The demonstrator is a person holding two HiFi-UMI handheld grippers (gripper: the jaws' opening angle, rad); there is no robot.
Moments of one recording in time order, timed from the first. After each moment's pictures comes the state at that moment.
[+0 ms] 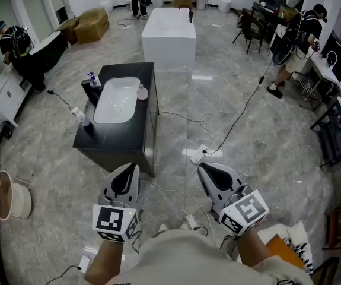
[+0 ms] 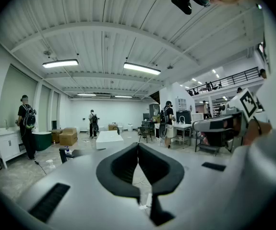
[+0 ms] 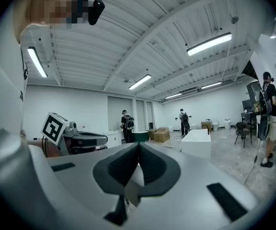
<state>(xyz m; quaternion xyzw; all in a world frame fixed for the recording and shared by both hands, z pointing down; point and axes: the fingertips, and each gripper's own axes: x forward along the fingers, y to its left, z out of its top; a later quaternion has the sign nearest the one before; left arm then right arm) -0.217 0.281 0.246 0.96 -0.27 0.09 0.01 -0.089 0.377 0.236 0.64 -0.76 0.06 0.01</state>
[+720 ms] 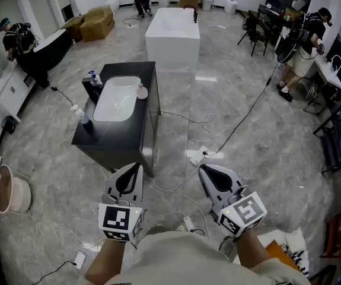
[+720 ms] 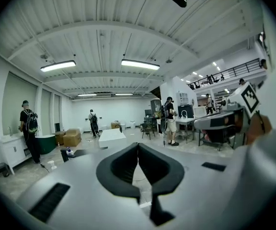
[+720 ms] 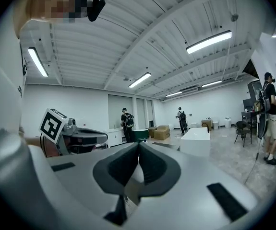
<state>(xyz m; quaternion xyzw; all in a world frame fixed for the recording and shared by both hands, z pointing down) -0.183 0.302 0.261 0.95 -0.29 0.12 -0.01 -0.057 0.393 0.256 0.64 -0.77 0.07 0.02</state>
